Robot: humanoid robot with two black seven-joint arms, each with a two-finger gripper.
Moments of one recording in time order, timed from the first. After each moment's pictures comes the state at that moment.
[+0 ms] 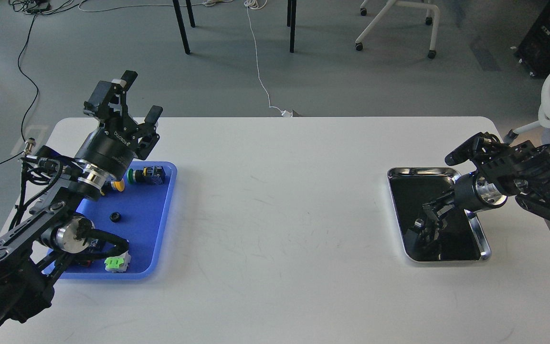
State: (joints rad) left arm -0.38 0.41 -0.98 -1.19 0.60 -0.15 -0.48; right arm 1.23 -0.48 -0.67 0.72 -1.42 0.24 0.49
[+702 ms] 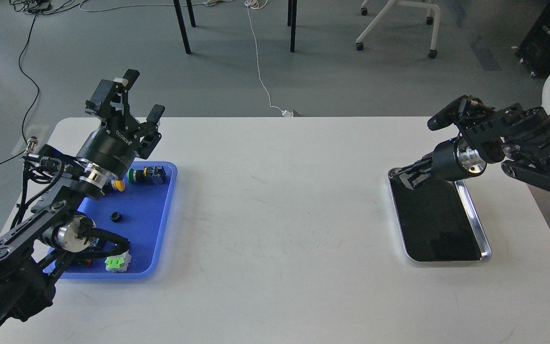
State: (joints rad) left arm -0.38 0.41 -0.98 -1.19 0.60 -0.16 -0.48; right arm 1.45 -0.47 -0.66 0.91 -1.30 0.25 0.49
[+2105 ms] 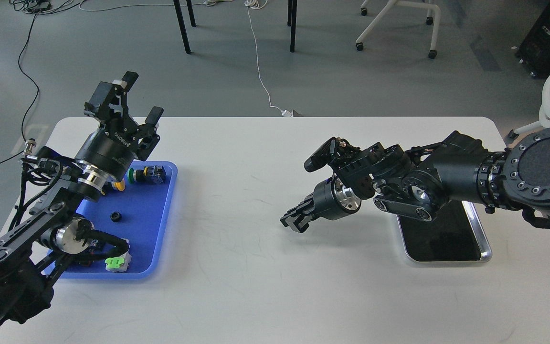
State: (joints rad) left arm -0.37 0.42 -0.98 -1.20 0.60 -0.15 -0.48; right arm 1.39 0.00 -0.78 0.81 -1.03 0.17 0.49
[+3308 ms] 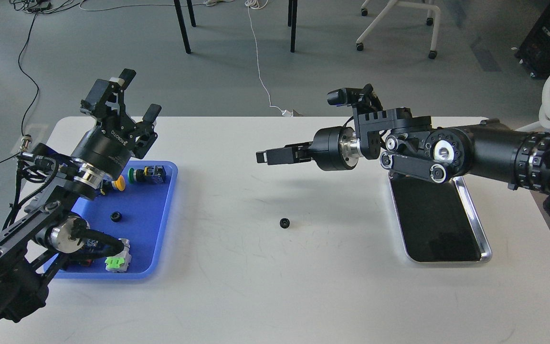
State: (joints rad) left arm -0.38 0.44 -0.98 -1.19 0.63 -0.19 -0.49; right arm 1.39 -0.23 -0.44 0.85 -0.61 0.18 0.49
